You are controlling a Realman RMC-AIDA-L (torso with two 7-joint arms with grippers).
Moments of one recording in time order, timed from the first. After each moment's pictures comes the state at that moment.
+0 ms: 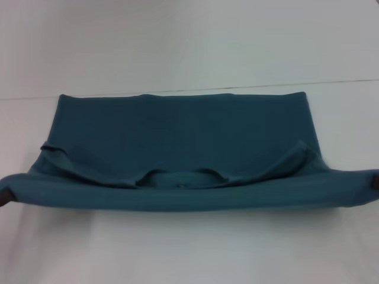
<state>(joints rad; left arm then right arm) -0.28 -2.04 -2.88 -0.63 -1.17 1.64 -1.80 0.31 2.04 -0.23 -0.87 -2.13 -1.77 1.72</state>
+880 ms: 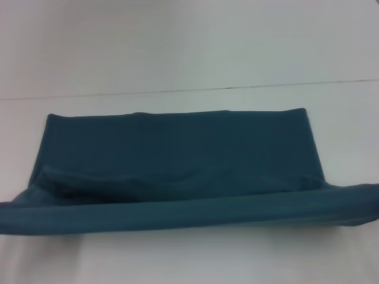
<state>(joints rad) -0.13 -2.04 -2.88 -0.61 -1.25 1.76 -1.73 0.24 2.05 -0.16 -0.87 -2.09 -1.91 1.69</state>
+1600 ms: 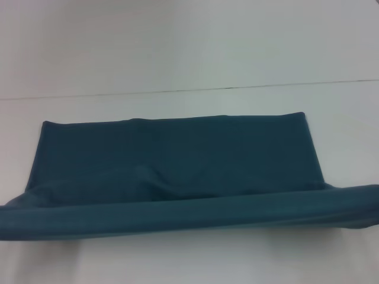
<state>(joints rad) -0.11 -2.03 -2.88 -0.60 -1.28 1.81 -1.72 0.22 2.06 -0.10 -0.88 -2.08 -1.97 1.70</state>
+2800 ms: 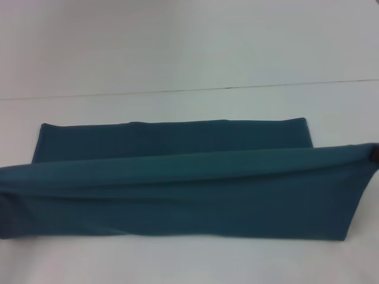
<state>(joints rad) -0.24 -2.04 -2.86 -0.55 -1.32 1.56 -1.69 0.36 2.07 -0.14 -0.85 -2.12 -1.71 1.68</state>
